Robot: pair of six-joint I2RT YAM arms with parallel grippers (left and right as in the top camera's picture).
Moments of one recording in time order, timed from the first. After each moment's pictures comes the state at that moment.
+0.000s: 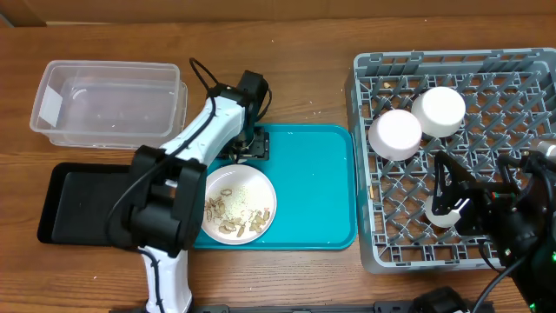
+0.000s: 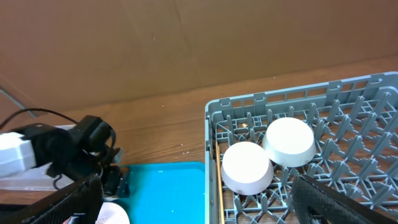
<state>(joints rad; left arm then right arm) -0.36 2.09 1.51 -0.99 -0.05 -0.37 0.36 0.73 1.42 -1.08 0.20 0.35</state>
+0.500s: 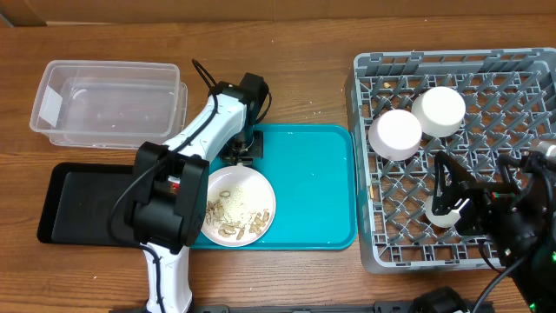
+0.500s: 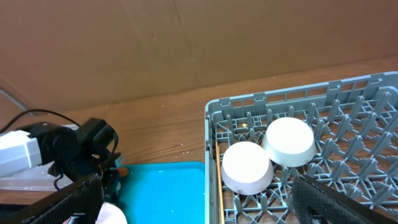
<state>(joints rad) -0.36 2.11 1.55 -1.10 -0.06 -0.37 0.36 0.73 1.42 -1.08 0.20 0.35</state>
